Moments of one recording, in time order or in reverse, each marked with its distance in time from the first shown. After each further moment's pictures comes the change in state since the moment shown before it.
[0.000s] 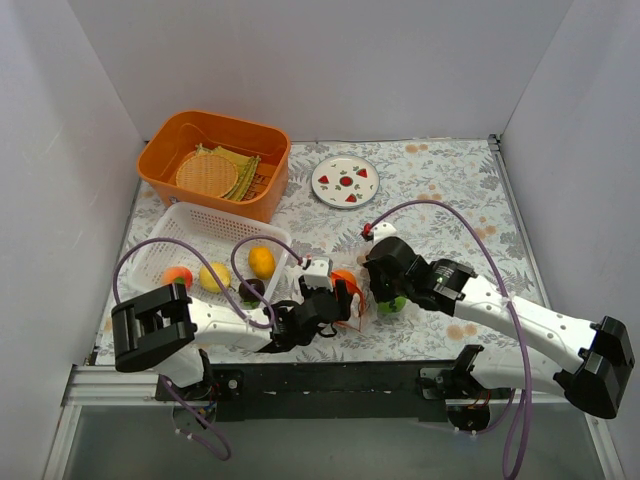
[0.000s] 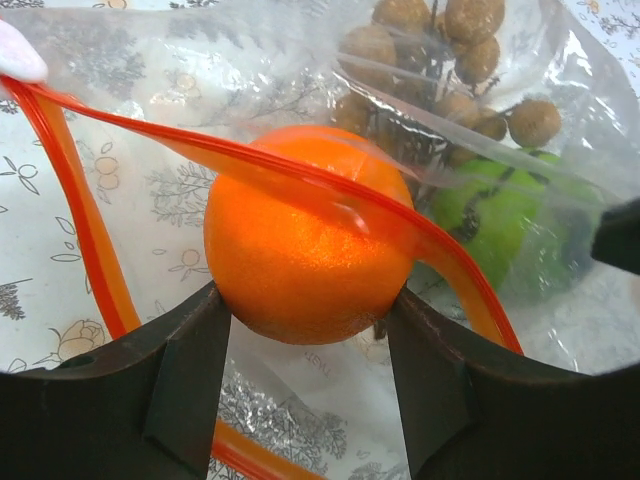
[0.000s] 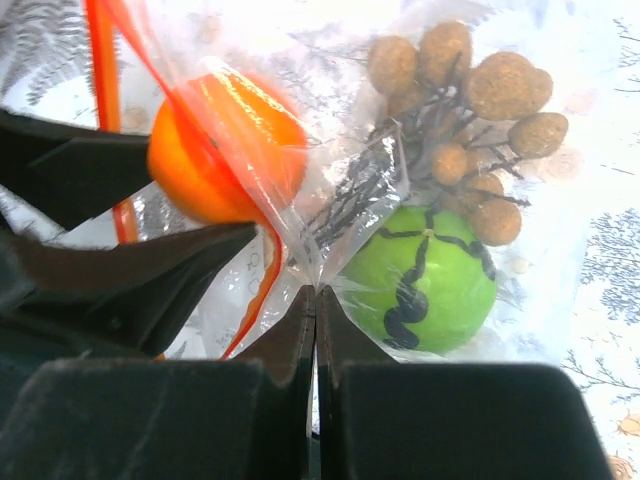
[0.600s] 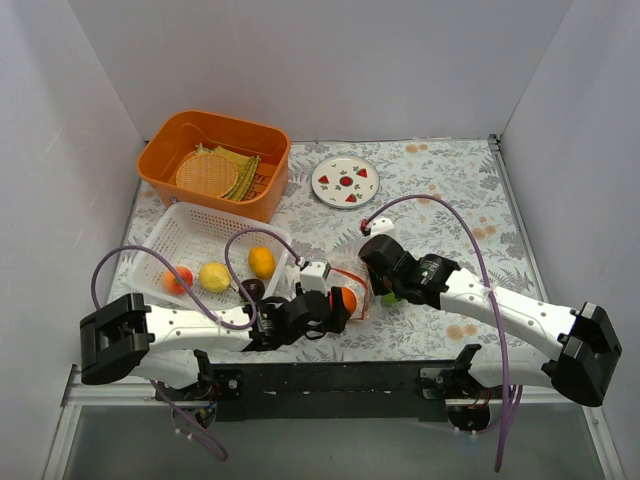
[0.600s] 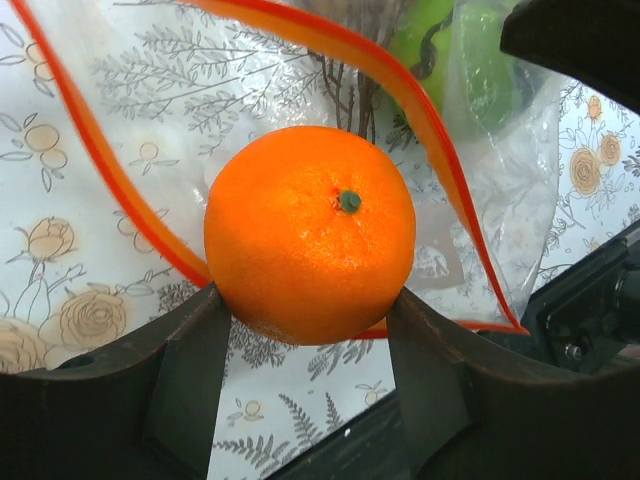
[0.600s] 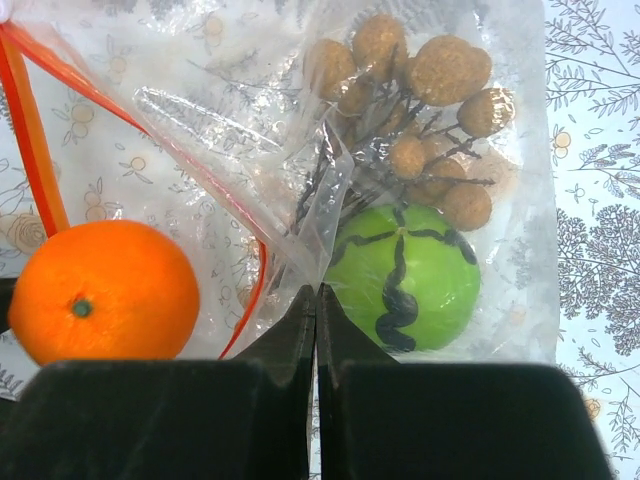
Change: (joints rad) left arm 0.000 -0.181 0.025 -0.303 0.250 -0.077; right arm -0.009 0.104 0.020 0.013 0.157 0.008
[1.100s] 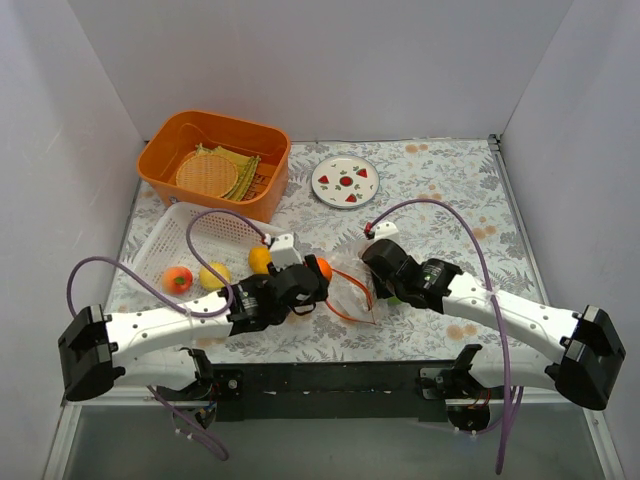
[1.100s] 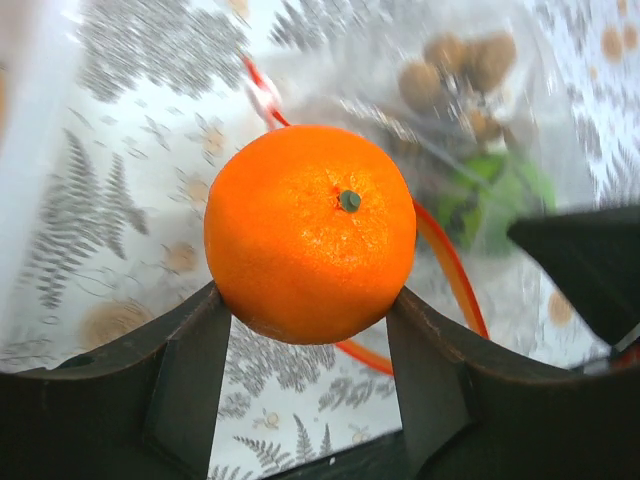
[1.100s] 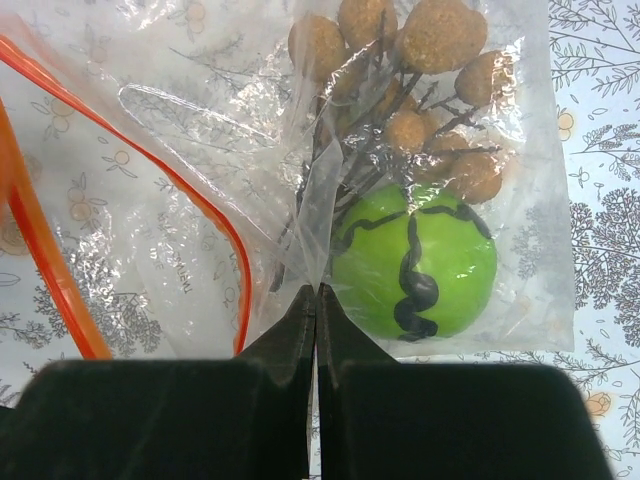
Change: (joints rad) left arm 0.088 -0.144 0.144 -0.357 -0.129 -0.160; right arm 0.000 -0.019 -0.050 0.019 0.018 0.027
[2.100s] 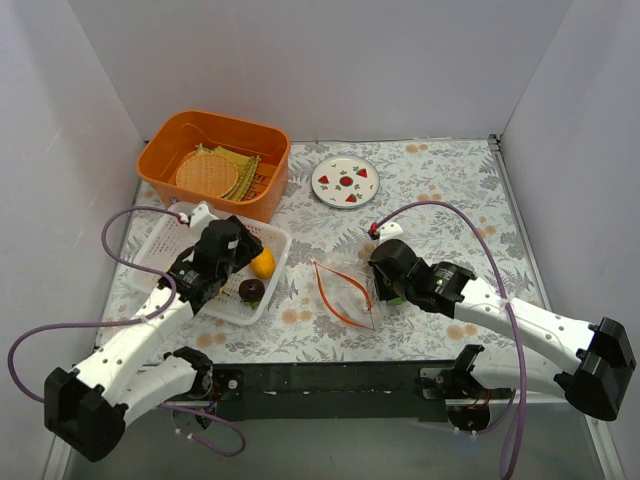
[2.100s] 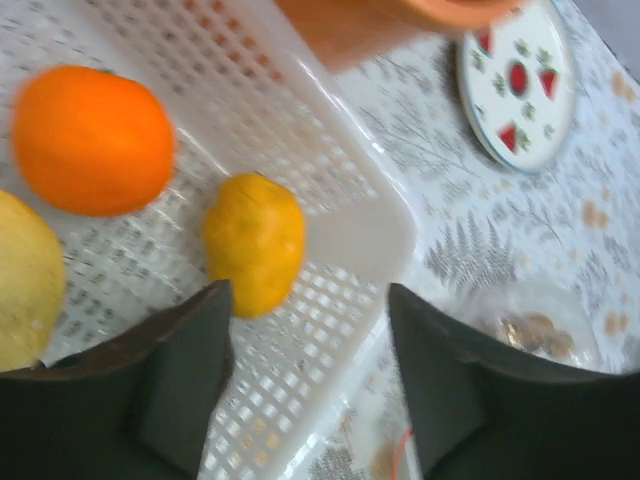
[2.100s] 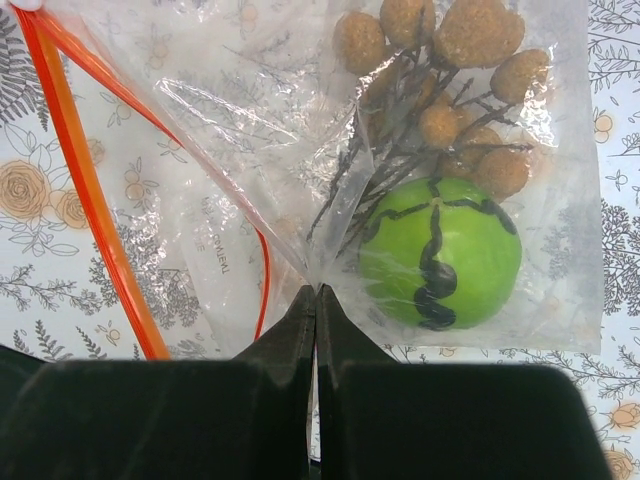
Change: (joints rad) left arm 0.733 -0.205 -0.006 -0.145 0.217 0.077; right arm -0.005 -0.086 -0.014 0.002 -0.085 0.001
